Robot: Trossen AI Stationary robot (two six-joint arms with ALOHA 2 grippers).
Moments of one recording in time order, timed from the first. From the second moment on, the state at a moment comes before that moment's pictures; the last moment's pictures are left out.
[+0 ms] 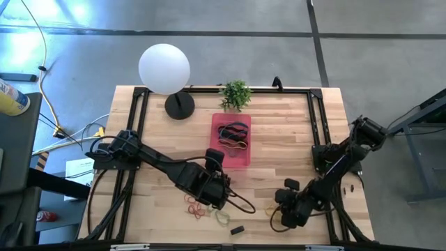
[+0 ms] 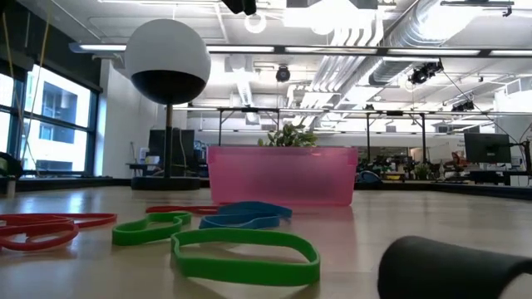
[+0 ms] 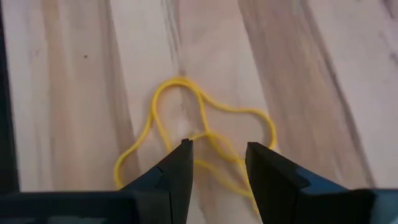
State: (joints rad) left arm -0.35 2.02 2.01 -1.36 -0.56 -0.06; right arm 0.88 1.58 0.74 -0.32 0.30 1.09
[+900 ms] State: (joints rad) left arm -0.35 2.02 2.01 -1.36 -0.57 -0.06; right arm 0.84 1.58 0.74 -0.41 0.23 0.97
